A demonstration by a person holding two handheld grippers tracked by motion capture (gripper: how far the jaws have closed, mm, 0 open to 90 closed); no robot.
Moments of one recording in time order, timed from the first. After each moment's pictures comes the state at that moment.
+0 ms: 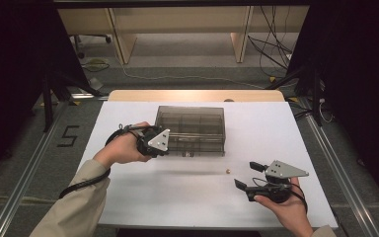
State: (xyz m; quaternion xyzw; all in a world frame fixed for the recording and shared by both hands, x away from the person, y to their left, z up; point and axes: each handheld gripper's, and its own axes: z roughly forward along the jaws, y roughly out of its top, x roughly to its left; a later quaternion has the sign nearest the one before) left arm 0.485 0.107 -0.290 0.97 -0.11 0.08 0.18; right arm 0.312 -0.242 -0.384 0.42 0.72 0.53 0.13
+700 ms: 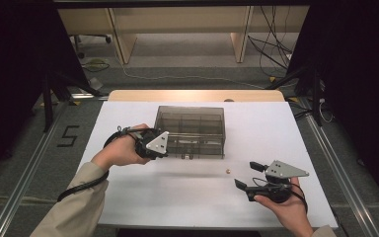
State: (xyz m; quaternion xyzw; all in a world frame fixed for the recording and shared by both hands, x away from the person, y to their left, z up) left arm 0.479 0.110 -0.289 0.97 -0.12 0.08 0.18; right arm 0.312 -0.242 -0.384 0.42 0.72 0.53 0.13
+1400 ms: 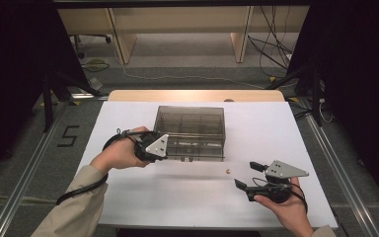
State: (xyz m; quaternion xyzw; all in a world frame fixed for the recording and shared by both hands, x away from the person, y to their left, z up) left arm 0.470 0.112 -0.289 0.97 -0.12 0.08 0.18; right arm 0.312 -0.242 -0.384 0.42 0.72 0.53 0.13
